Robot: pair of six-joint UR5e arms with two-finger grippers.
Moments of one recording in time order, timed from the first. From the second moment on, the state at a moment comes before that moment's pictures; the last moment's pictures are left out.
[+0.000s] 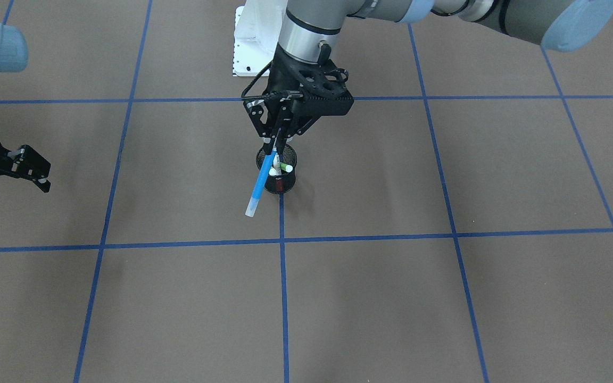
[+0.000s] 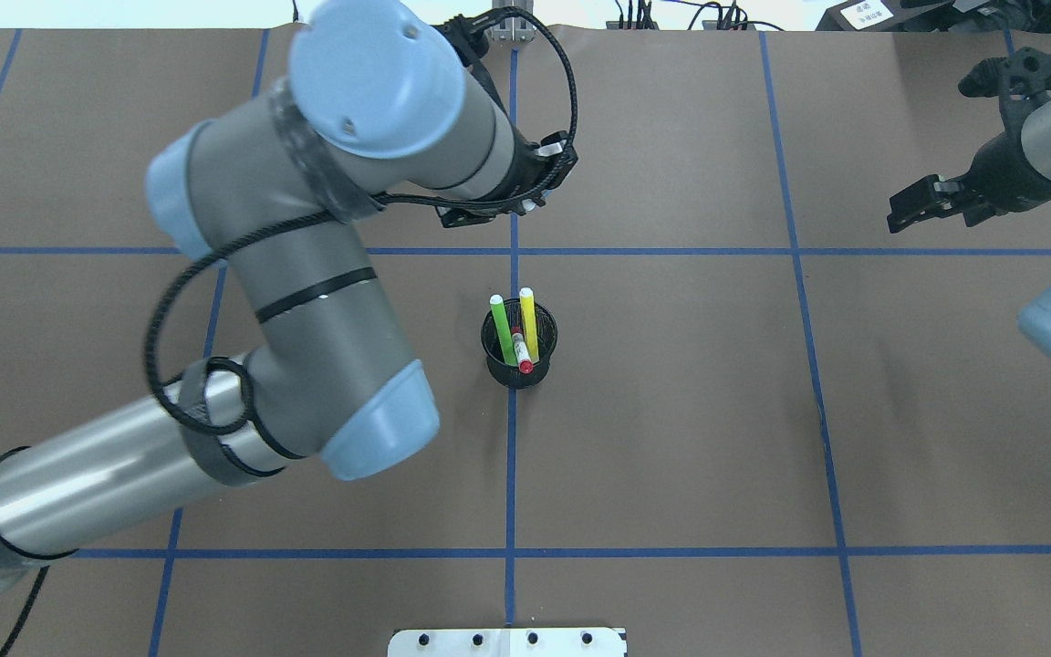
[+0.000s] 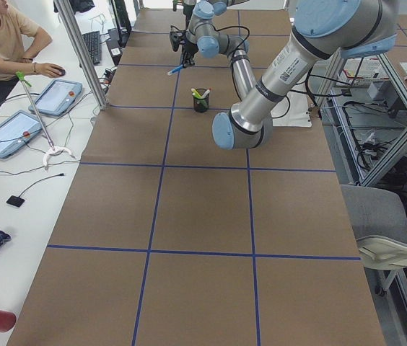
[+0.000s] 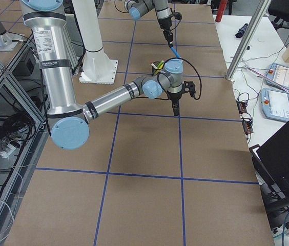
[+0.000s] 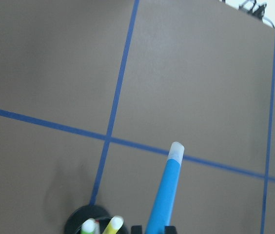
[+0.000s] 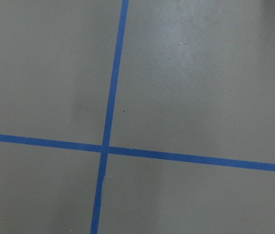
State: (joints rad) left arm -0.59 -2.52 -1.66 -1.64 -1.69 -1.66; right arm 1.07 -1.41 1.85 -1.40 2.15 0.66
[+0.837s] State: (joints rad) left arm -0.53 -2.80 -0.98 -2.04 -1.40 -1.84; right arm 1.07 -1.41 1.84 -1.40 2.15 0.68
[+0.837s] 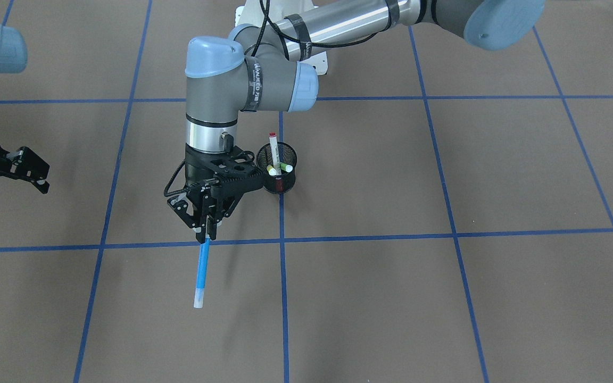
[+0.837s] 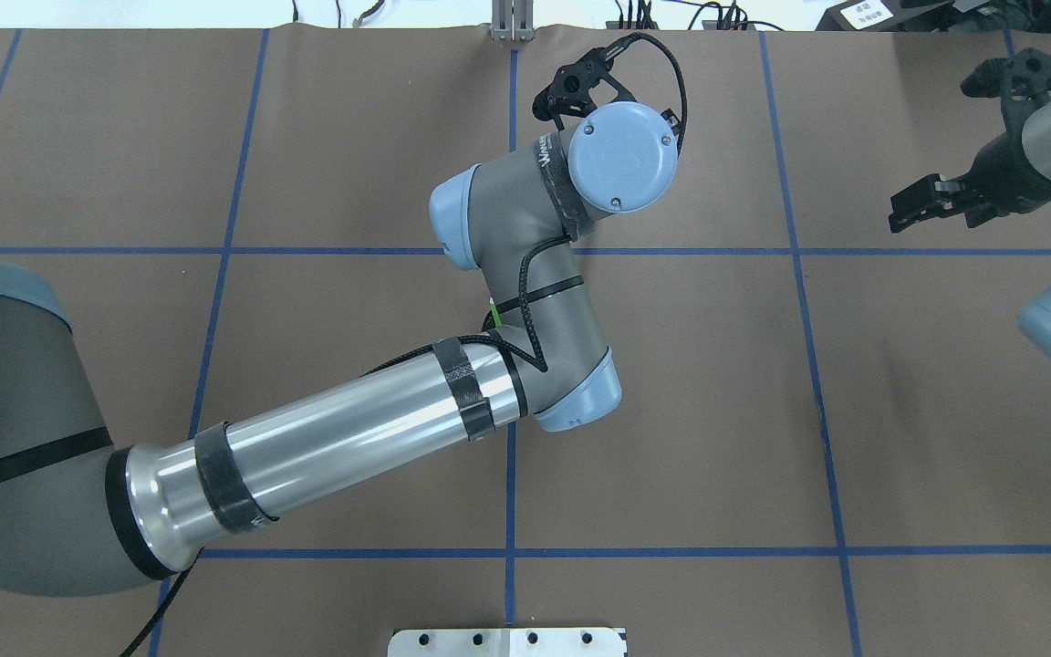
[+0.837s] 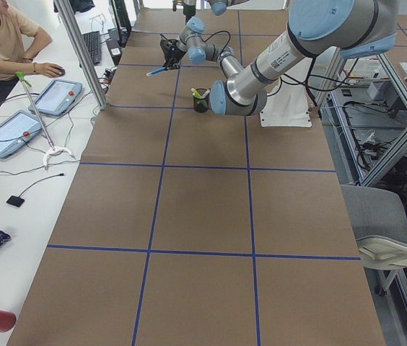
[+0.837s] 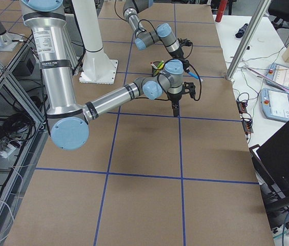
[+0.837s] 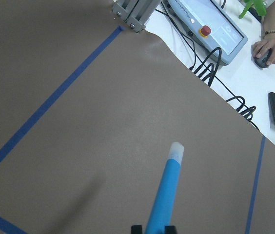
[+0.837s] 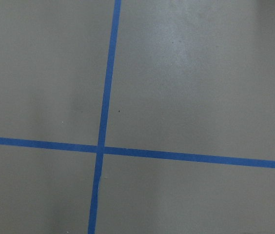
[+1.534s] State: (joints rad) left arm -0.53 -2.83 -0.81 -2.15 -1.37 -1.79; right arm 1.07 -1.41 1.84 -1.40 2.15 0.68
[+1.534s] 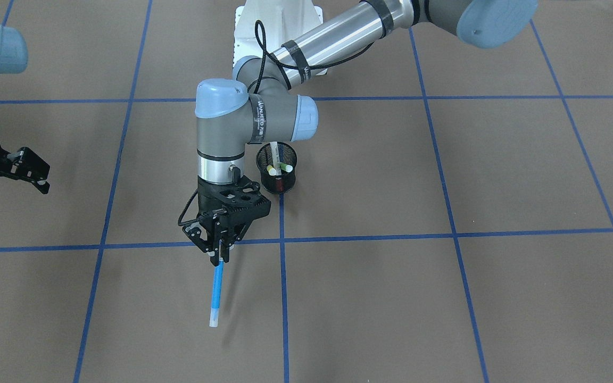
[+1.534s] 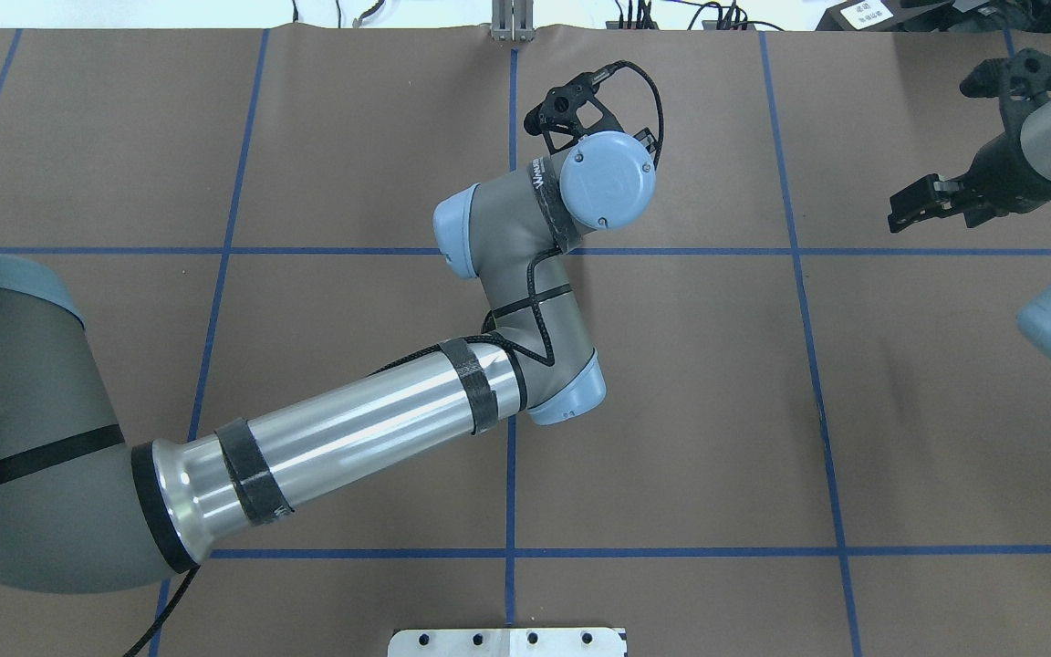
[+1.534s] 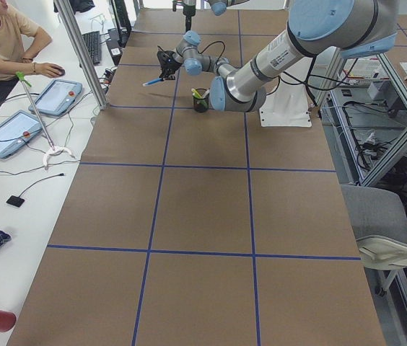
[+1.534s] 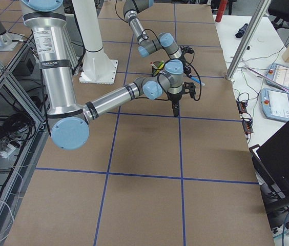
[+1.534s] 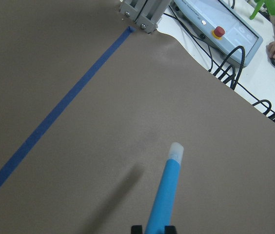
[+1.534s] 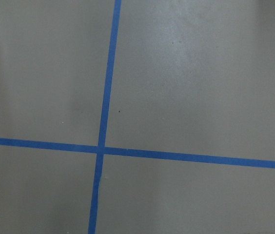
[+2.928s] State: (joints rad) left arm -0.51 -2.82 -0.97 -2.06 -1.42 -1.55; right arm 1.07 -1.40 1.84 -1.40 2.15 0.68
